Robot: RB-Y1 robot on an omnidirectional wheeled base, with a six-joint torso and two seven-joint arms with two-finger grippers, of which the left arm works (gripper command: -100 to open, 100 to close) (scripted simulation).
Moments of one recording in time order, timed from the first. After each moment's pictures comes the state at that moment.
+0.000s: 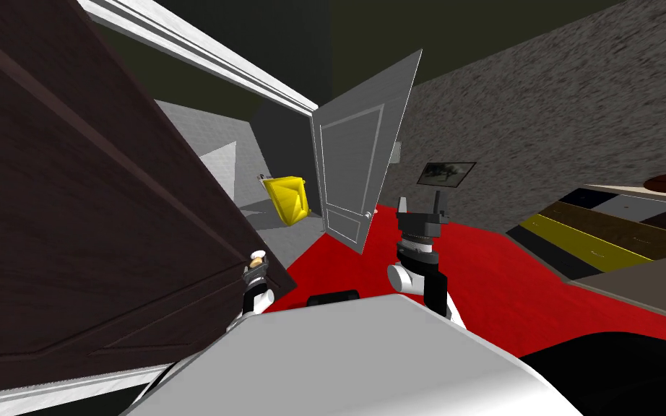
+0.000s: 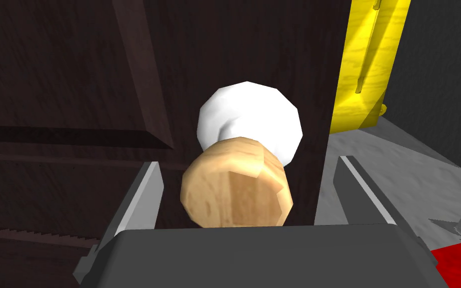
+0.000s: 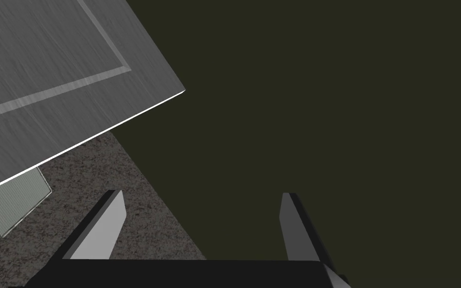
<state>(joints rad) -0.13 0.25 0.25 -0.50 0.48 -0.86 1.45</state>
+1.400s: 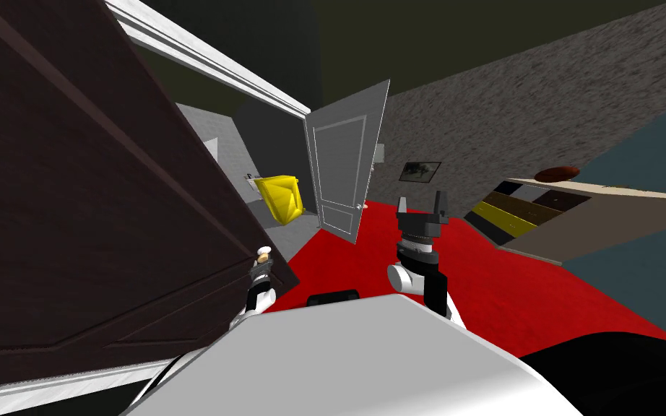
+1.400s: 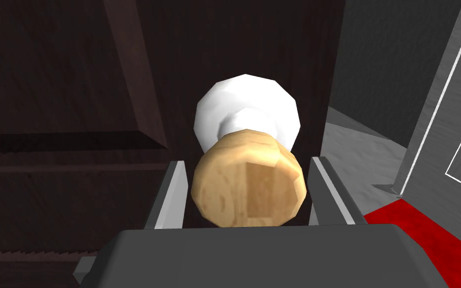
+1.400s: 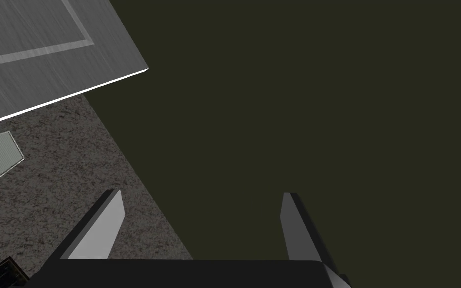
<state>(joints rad) -0.13 0.27 0.14 -0.51 0.48 -0.87 1.49</state>
